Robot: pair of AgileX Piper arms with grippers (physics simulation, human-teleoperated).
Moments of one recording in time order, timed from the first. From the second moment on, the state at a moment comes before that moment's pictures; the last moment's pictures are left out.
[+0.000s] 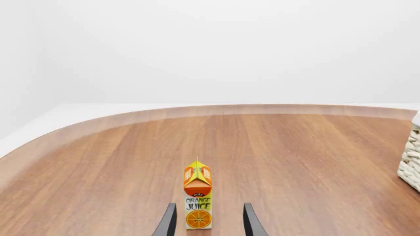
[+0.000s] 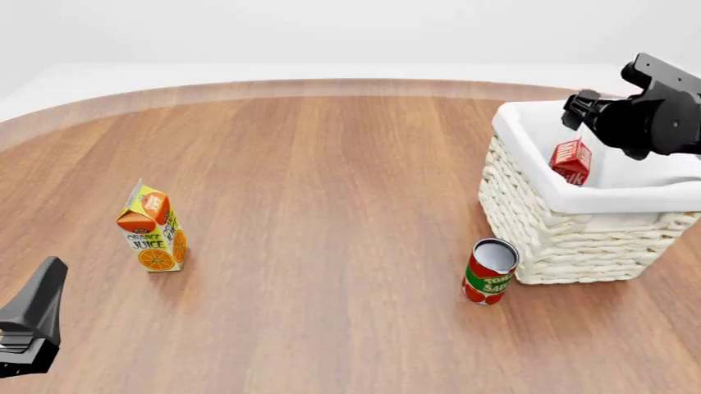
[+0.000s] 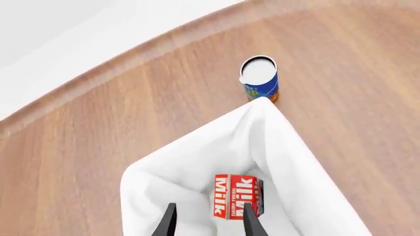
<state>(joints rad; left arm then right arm) 0.00 0.00 0.00 0.00 0.00 -0.14 1.68 -1.11 0.06 0.37</state>
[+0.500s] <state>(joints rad) 0.00 0.00 0.00 0.00 0.00 0.07 1.13 -1.08 0.27 0.46</state>
